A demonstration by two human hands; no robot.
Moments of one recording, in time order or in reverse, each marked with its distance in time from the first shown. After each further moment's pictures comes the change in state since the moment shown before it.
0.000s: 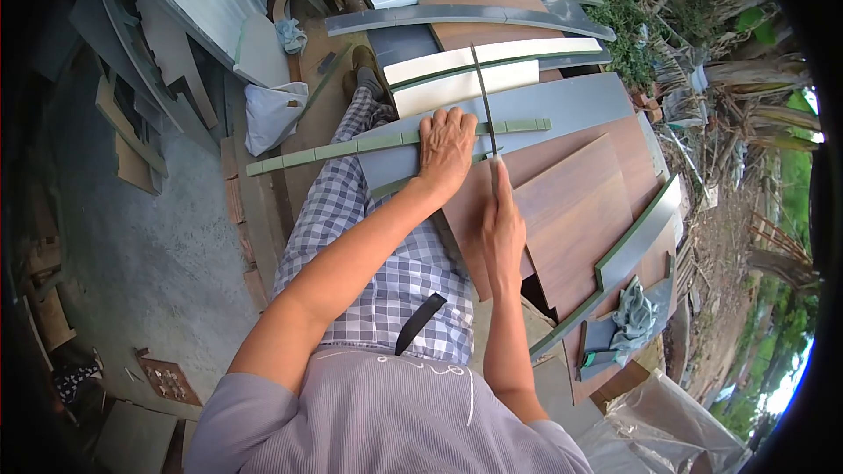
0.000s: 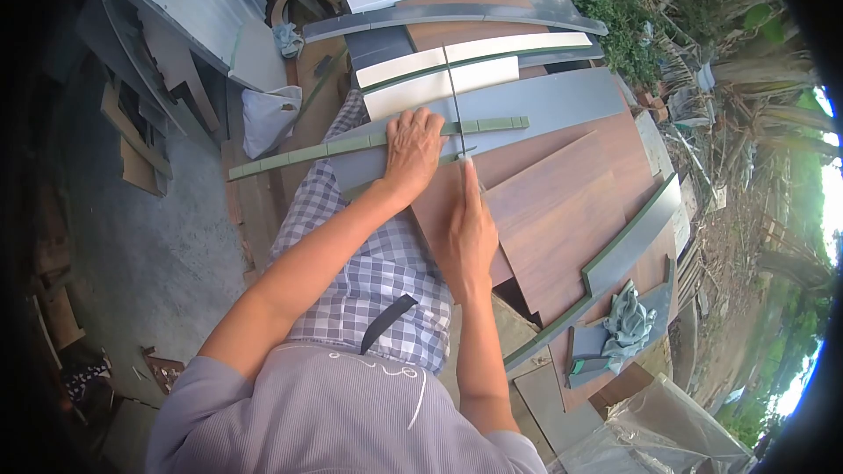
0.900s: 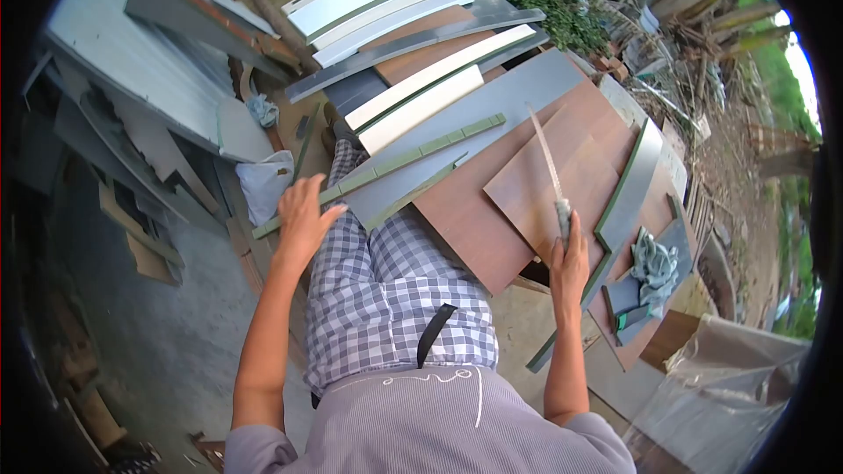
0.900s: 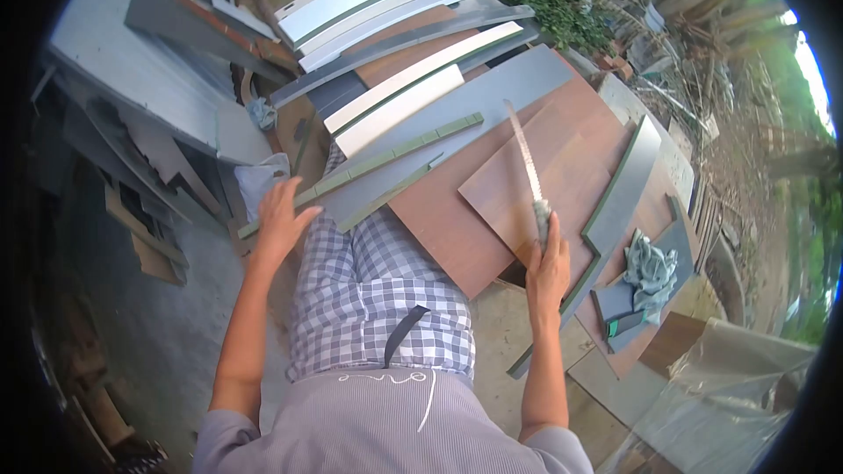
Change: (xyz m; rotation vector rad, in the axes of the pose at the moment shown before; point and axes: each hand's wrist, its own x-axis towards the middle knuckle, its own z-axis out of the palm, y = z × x) left_hand -0.059 -0.107 -0.148 0.194 -0.237 -0.031; right_hand -0.081 0.102 -0.069 -0.194 0.414 0.139
